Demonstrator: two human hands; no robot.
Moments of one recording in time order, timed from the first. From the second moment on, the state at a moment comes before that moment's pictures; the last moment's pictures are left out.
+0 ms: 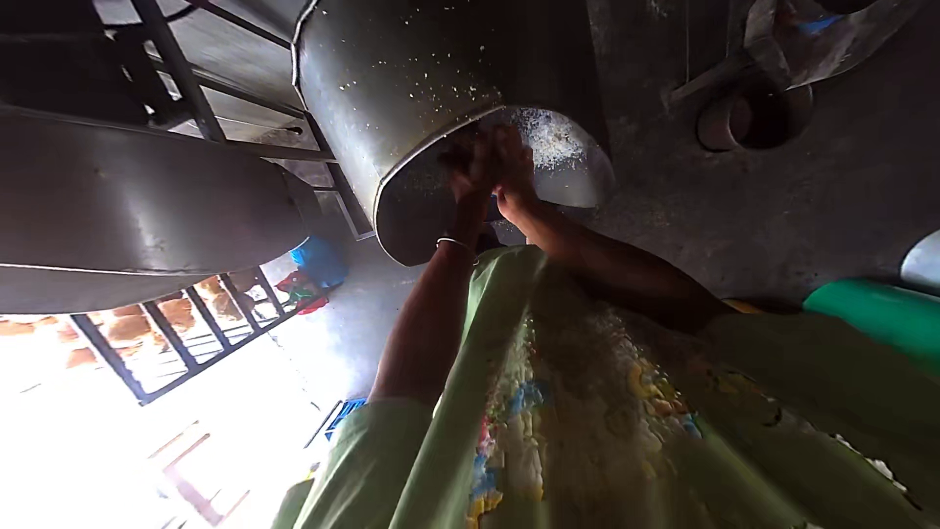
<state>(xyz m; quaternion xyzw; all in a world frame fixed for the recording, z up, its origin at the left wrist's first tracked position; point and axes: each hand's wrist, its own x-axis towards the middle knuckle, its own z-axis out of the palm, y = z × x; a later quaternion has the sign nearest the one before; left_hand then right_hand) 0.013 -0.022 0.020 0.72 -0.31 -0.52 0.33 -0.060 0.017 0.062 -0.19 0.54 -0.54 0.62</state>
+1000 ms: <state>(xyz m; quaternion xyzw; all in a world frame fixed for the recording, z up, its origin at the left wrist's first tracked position) 0.004 -0.025 0.016 0.75 -0.34 -0.45 0.35 -0.056 -0.005 -0.007 -0.05 0.55 -0.56 0.62</state>
